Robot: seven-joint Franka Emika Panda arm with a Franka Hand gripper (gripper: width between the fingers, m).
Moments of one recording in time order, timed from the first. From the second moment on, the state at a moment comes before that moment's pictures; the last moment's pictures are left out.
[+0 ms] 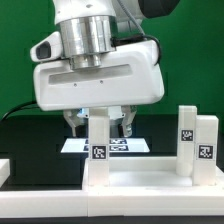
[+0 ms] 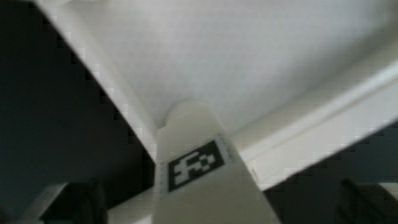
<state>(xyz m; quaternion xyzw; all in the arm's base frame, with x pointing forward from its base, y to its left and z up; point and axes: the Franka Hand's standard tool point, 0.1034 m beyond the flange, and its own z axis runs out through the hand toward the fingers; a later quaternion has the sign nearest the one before) 0.624 -0.049 0.099 -0.98 0.20 -0.01 0.06</state>
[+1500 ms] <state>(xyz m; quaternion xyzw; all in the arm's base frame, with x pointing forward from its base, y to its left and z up) 0.634 -0.038 0.098 -0.62 0.78 0.02 0.08</state>
